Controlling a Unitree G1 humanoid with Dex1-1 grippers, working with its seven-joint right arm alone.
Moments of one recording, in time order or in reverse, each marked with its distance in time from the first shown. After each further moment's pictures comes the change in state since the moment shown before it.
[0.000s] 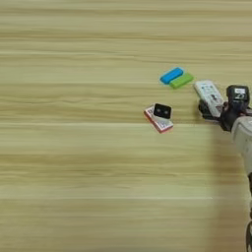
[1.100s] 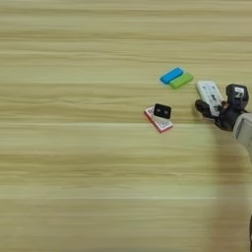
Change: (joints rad) arm -0.057 -0.035 -0.035 0.057 0.099 0.122 0.110
